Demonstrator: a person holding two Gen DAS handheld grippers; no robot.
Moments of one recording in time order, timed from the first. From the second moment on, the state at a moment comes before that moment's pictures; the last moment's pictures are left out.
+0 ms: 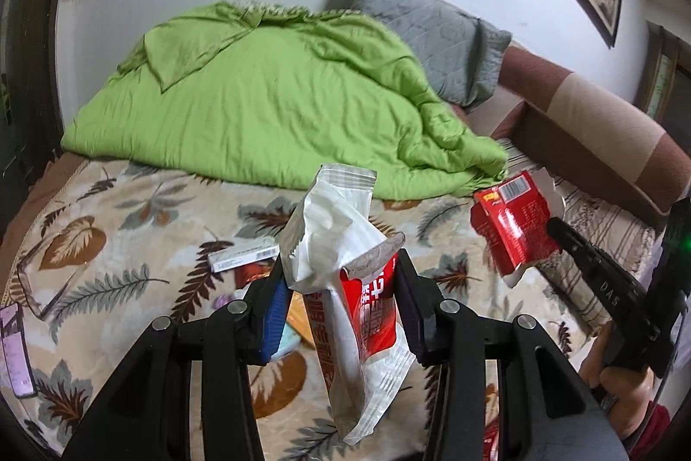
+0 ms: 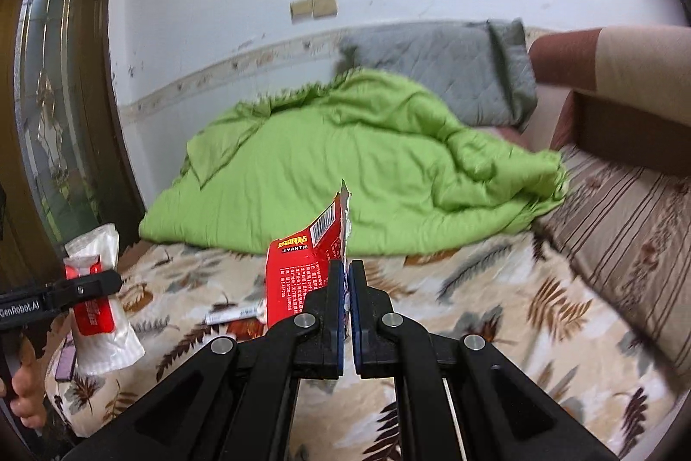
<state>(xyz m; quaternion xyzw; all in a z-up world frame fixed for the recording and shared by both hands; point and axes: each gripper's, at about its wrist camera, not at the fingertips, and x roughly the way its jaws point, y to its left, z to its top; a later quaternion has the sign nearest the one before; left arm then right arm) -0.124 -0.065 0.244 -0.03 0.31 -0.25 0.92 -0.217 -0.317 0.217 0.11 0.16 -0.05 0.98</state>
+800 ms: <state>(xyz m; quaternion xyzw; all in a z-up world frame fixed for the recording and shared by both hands) -0.221 0.003 0.199 -0.04 0.32 -0.24 0.91 -0.335 -0.232 0.193 0.17 0.16 0.05 0.97</state>
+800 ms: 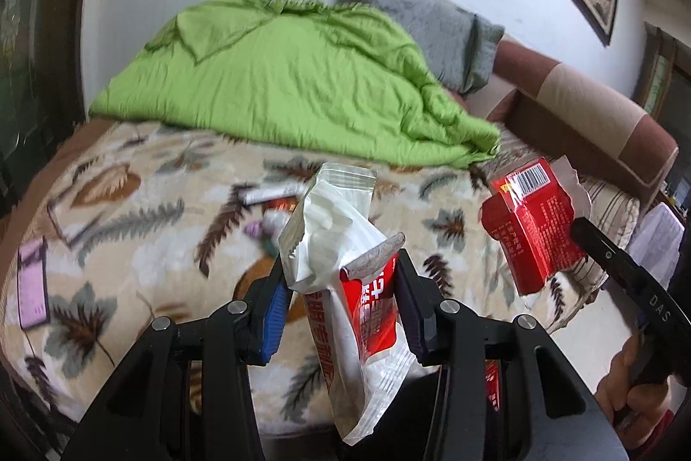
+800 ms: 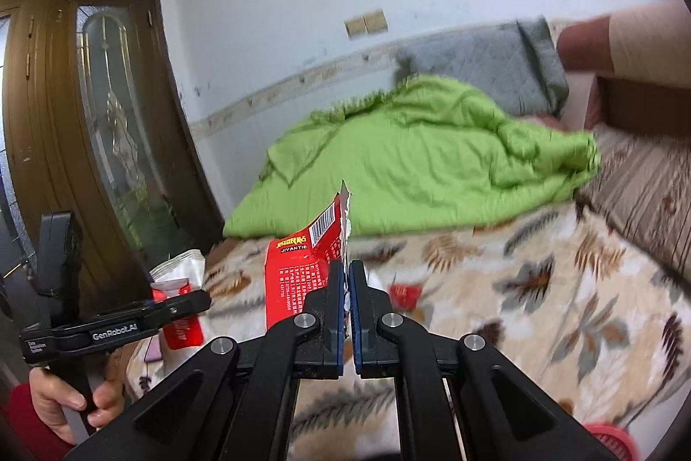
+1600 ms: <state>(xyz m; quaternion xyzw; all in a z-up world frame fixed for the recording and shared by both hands) -0.158 -0.005 0.111 0.00 0.38 -0.20 0.90 -0.239 -0.226 0.112 0.22 0.28 0.06 0.93</state>
